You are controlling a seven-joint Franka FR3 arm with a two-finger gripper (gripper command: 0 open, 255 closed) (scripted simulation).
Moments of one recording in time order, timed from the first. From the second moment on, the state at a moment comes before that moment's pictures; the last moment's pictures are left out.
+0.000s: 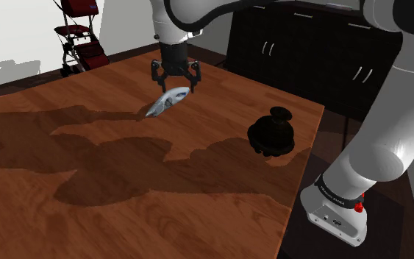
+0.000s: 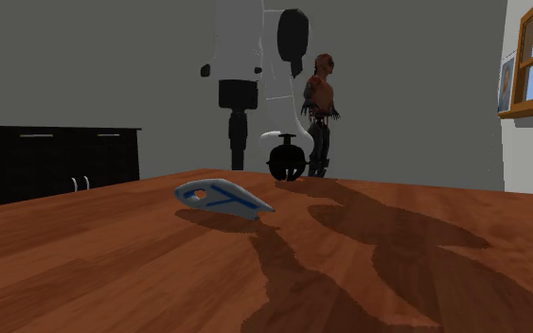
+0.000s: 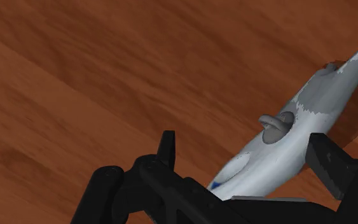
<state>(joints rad) -0.04 0.20 0.53 -1.71 -0.16 1.81 1.33</state>
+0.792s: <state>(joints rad) 0.01 0.39 0.50 -1.59 -0.25 1.87 1.49</state>
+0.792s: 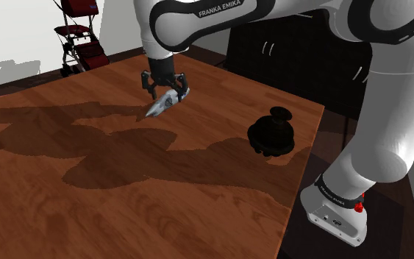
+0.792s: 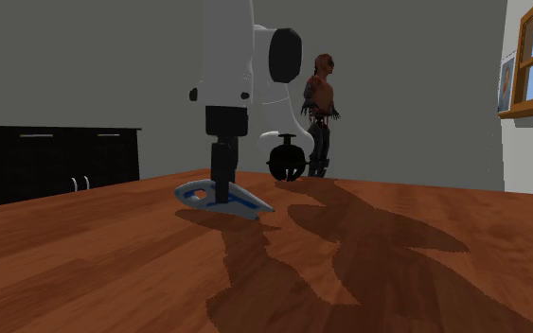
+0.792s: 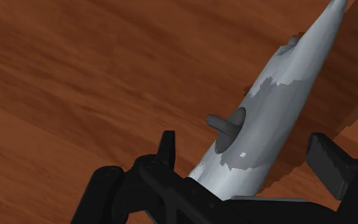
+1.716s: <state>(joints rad) 0.01 0.38 0.50 -1.57 -0.25 1.84 1.48</state>
